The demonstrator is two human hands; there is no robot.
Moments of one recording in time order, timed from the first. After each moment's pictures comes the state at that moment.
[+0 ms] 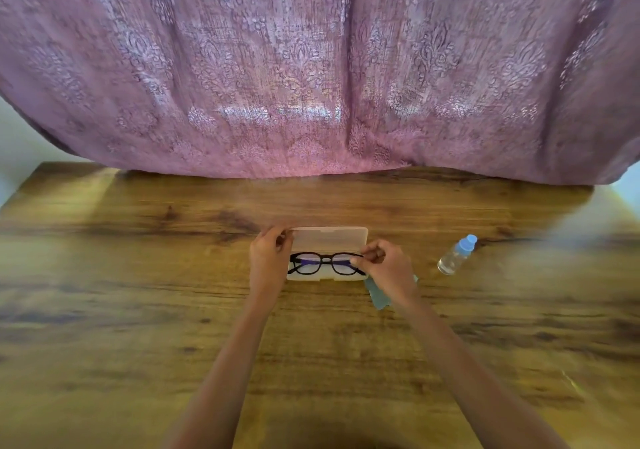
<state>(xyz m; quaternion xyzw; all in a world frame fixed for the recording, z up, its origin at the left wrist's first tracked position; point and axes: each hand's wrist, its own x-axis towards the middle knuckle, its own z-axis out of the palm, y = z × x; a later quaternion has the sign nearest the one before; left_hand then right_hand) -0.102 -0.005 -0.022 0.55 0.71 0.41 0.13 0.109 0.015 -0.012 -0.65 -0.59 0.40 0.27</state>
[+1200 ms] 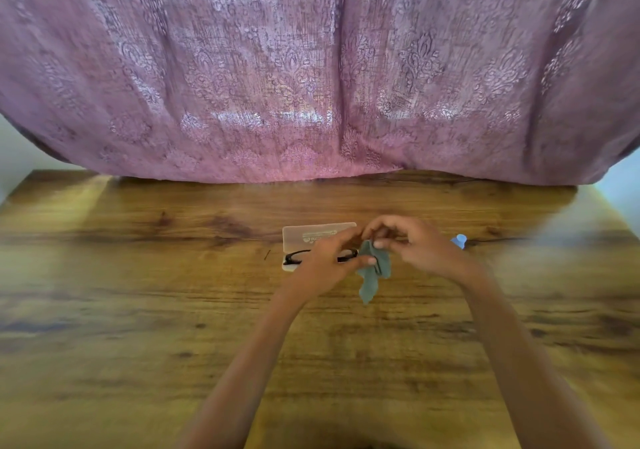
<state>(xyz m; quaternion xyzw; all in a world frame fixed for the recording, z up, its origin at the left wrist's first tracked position) -0.028 -0.005 0.028 0.69 0.48 0.36 0.41 0.161 0.036 0.072 -0.42 -0.79 0.41 0.18</state>
